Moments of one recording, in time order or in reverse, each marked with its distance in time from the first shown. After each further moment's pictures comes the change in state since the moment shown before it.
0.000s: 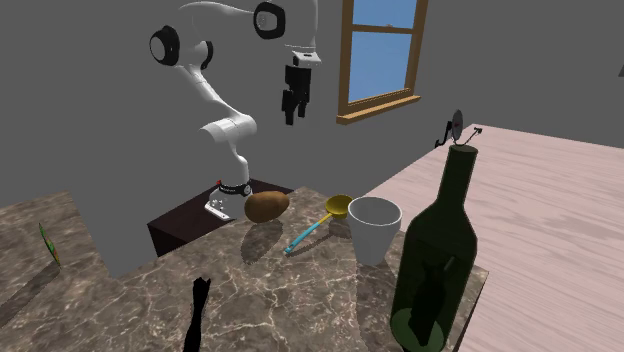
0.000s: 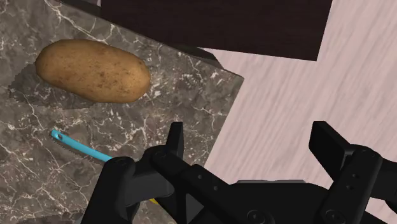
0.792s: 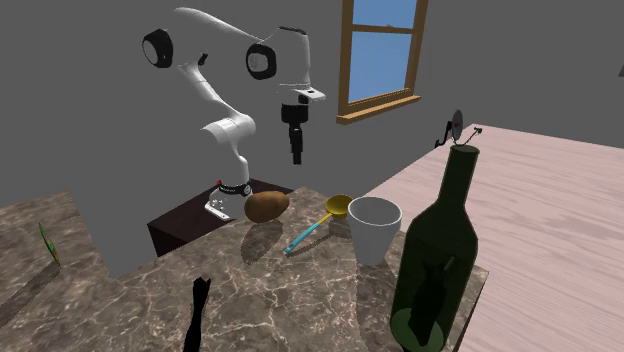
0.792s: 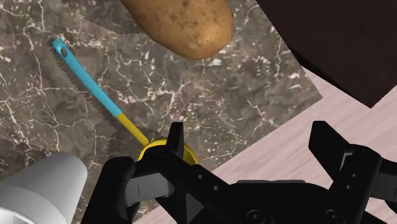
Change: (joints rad) arm 0.072 0.045 -0.236 -0.215 -0.190 0.384 -0.537
